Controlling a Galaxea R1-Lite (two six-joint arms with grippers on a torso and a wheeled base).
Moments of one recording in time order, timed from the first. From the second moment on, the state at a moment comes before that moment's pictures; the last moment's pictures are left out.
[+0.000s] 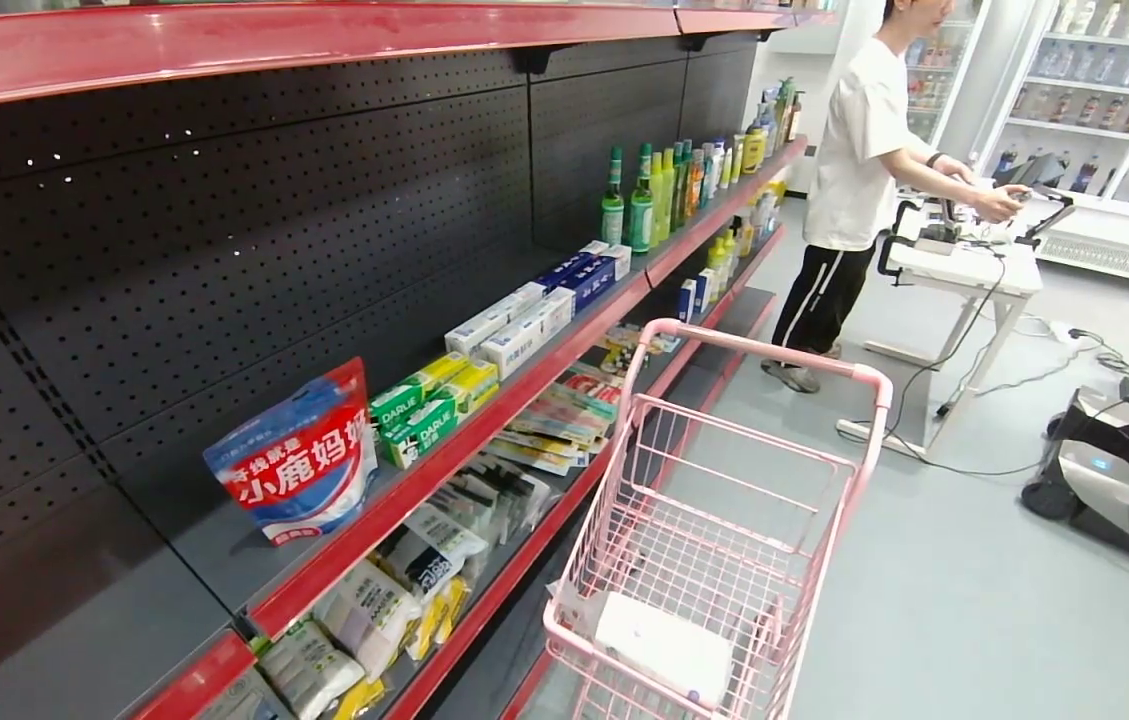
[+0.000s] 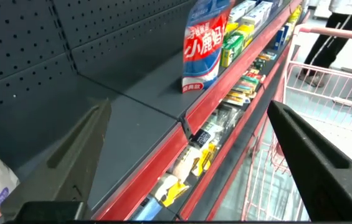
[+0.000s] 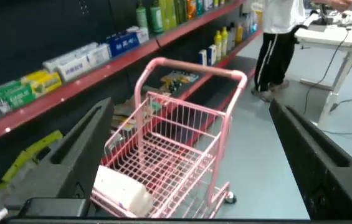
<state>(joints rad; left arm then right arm) 0.00 0.00 0.00 -0.01 0.00 0.01 0.02 0.24 -0.31 -0.01 0.00 0.06</state>
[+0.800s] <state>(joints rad) 0.00 0.00 0.00 -0.01 0.00 0.01 0.10 1.55 -0.91 0.27 0.08 -0.16</state>
